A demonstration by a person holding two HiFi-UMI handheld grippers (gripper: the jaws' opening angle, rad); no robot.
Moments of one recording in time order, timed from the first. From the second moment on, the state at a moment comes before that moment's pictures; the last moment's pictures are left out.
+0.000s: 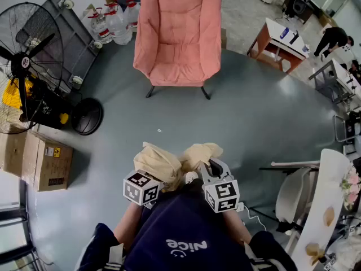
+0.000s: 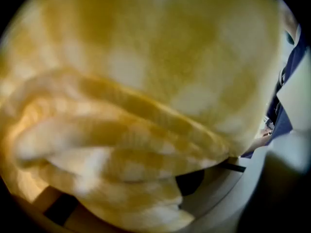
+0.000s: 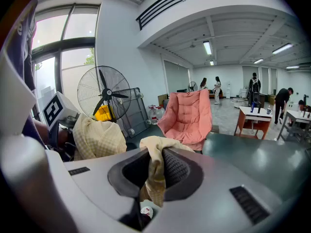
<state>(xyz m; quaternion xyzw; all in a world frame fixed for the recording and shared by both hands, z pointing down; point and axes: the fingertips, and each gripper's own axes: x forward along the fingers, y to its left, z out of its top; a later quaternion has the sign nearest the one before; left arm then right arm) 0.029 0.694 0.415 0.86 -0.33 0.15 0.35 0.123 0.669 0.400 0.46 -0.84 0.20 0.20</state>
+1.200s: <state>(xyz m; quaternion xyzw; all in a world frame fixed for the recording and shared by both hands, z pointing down) -0.039 0.578 0.411 0.86 -0.37 0.11 0.34 0.079 0.556 0.393 0.47 -0.85 0.19 0.15</state>
